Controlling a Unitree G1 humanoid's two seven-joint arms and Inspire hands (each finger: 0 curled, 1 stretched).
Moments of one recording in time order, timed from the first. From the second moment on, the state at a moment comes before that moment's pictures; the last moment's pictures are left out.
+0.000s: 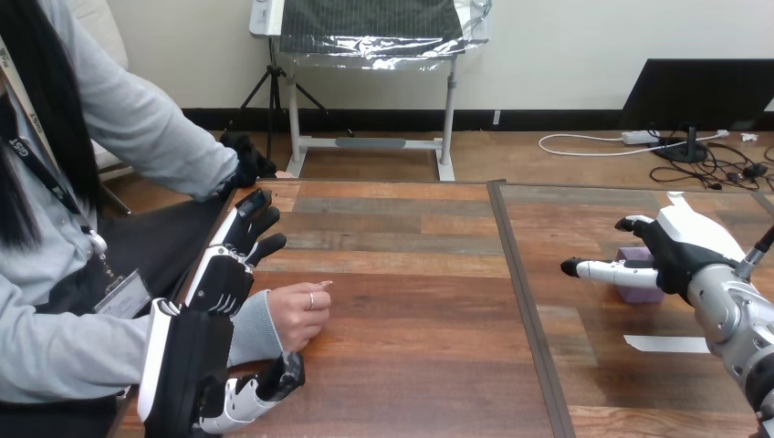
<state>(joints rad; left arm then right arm) 0.04 0.11 0.01 0.67 -0.13 -1.35 -0.21 -0.80 -0.51 0.31 1.38 -0.60 -0.17 -0.08</state>
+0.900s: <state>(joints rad) 0.04 0.10 0.01 0.67 -0.13 -1.35 -0.21 -0.80 -0.53 0.32 1.36 -0.61 -0.21 -0.07</state>
